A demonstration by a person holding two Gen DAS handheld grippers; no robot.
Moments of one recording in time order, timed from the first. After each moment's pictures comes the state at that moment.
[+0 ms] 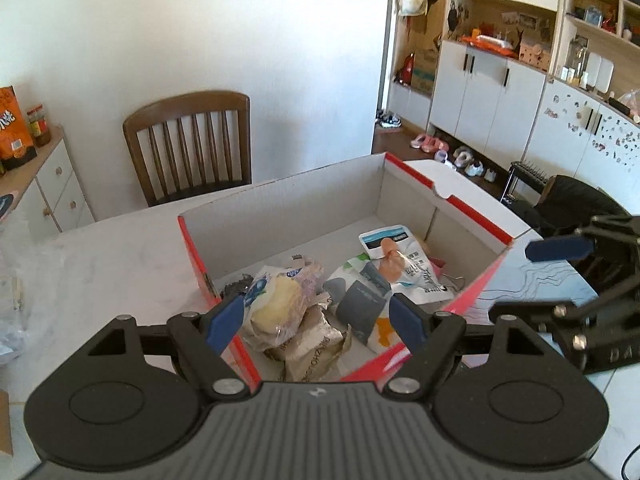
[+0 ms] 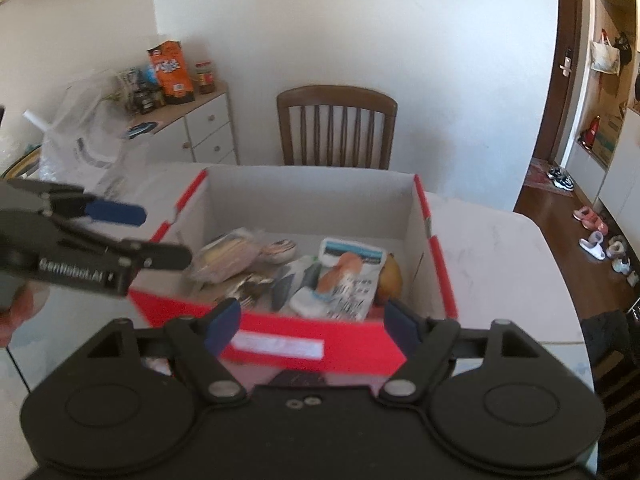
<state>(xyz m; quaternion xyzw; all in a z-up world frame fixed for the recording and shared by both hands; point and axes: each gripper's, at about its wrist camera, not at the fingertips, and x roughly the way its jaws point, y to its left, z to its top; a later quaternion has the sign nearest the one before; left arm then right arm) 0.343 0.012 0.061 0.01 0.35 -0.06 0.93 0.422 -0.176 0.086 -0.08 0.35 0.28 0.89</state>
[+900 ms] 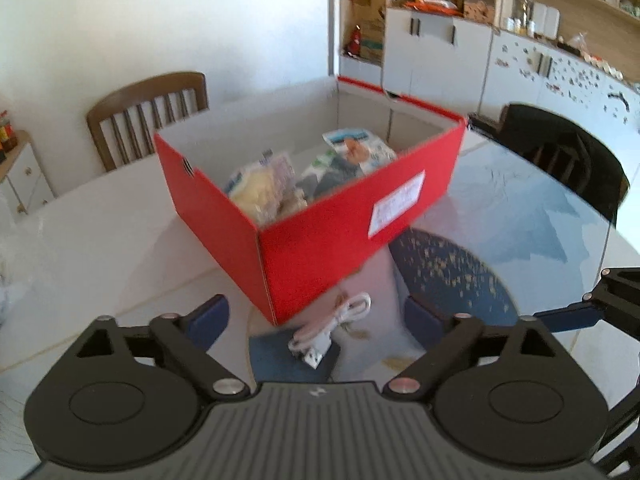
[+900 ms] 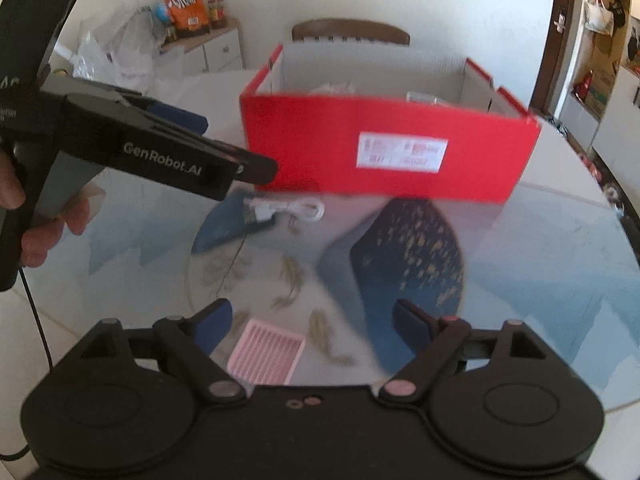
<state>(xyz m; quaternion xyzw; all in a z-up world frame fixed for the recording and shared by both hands) 0.275 0.025 -0.009 0.06 0.37 -0.13 0.92 0.285 -0.116 0.000 -0.09 0.43 0.24 0.87</state>
